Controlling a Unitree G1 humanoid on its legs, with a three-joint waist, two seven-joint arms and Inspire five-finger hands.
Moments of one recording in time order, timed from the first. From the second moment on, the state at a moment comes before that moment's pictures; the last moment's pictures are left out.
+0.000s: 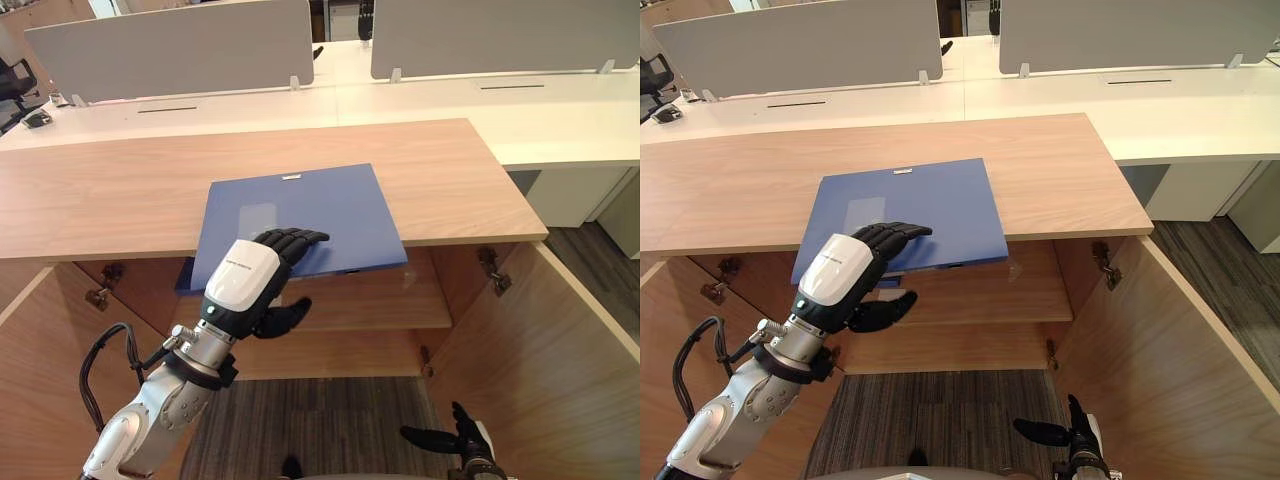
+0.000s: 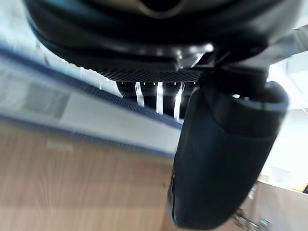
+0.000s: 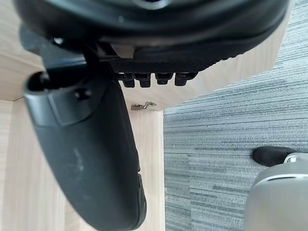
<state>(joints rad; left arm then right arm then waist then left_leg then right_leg) 0.16 0.59 -0.14 -0.39 0.77 -0.26 0.22 0.20 -0.16 -0.07 0.85 0.01 -0.13 -0.09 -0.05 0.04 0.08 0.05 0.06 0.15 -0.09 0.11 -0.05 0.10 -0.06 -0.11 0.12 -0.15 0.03</state>
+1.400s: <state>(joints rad) 0.15 0.29 -0.16 -0.74 -0.32 -0.31 0.04 0.17 -0.09 -0.04 -0.49 0.57 -0.33 0.04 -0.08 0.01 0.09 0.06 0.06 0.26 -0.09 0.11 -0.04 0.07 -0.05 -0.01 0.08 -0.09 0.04</state>
